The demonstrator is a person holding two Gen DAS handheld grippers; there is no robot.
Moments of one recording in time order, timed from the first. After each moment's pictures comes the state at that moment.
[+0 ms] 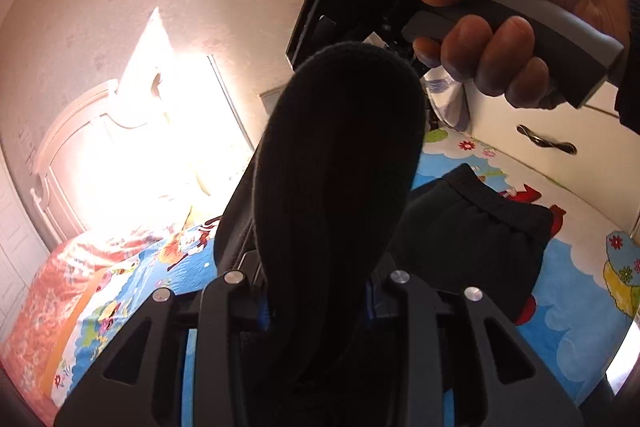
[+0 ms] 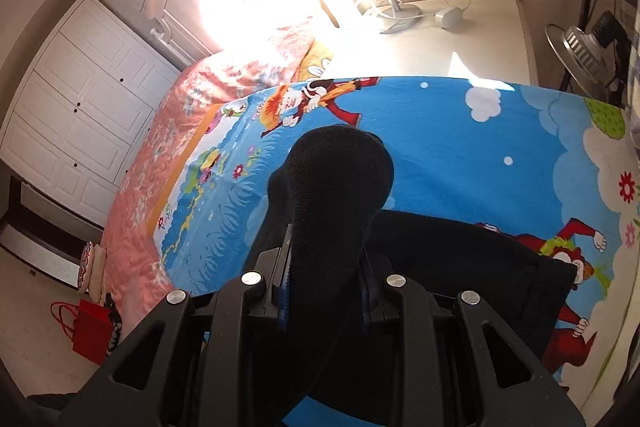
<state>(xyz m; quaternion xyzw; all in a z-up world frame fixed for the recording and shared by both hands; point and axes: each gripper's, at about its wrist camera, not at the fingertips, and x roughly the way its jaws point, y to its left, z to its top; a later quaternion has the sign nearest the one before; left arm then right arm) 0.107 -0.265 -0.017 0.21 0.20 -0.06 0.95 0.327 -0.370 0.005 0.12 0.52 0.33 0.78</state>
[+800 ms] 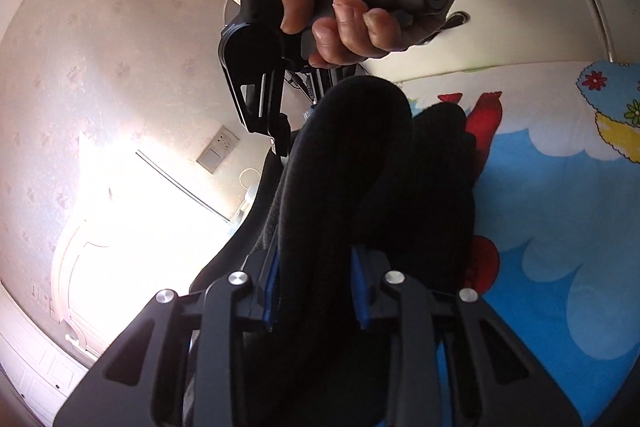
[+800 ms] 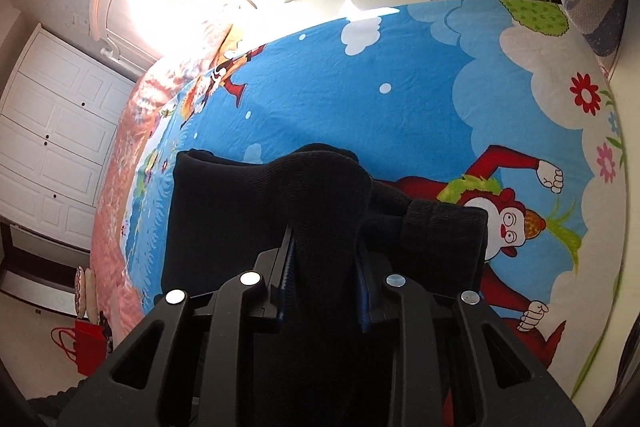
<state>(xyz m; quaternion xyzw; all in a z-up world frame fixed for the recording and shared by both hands) 0.101 -0.363 -0.115 0.43 0.14 -0.10 0.89 0.357 -0.462 -0.087 0.15 0.56 0.28 0.76</state>
